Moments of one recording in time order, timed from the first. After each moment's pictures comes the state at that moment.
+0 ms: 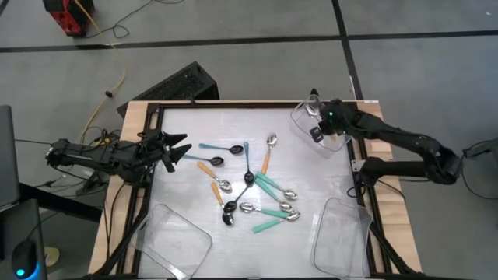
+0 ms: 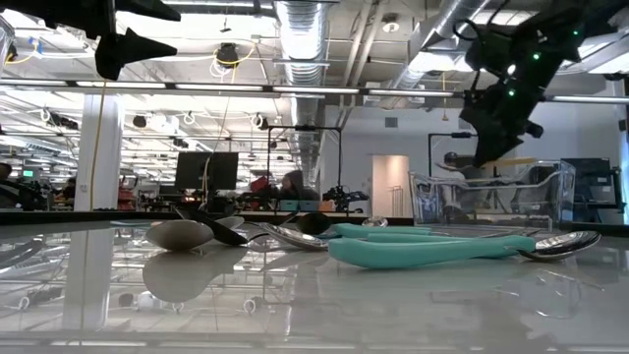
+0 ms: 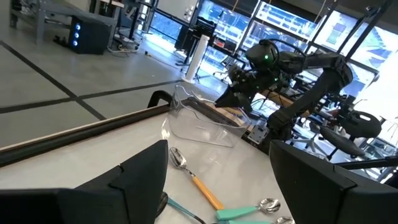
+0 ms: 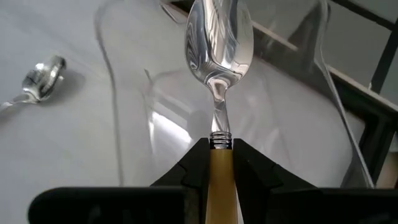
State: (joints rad) left arm -0.16 0.38 0.45 -0.17 -0.64 -0.48; right arm -0.69 1.01 0.67 -0.57 0.23 0.21
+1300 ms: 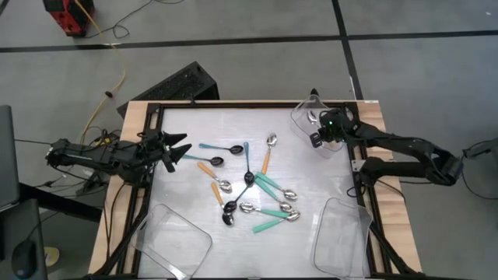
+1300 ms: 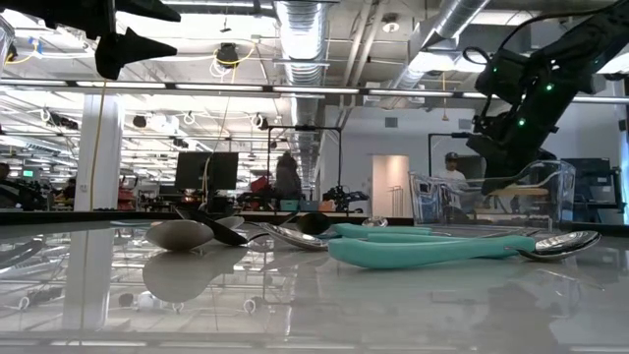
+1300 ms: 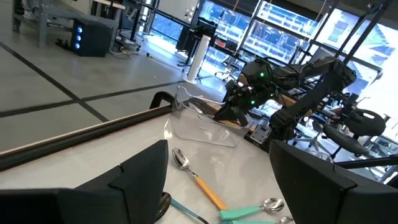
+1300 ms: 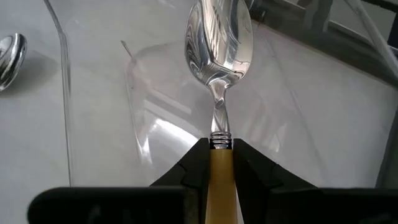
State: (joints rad) left arm -0.16 0.38 0.45 -0.17 -0.64 -0.46; right arm -0.72 1.01 0.47 -0.34 0.23 0.26
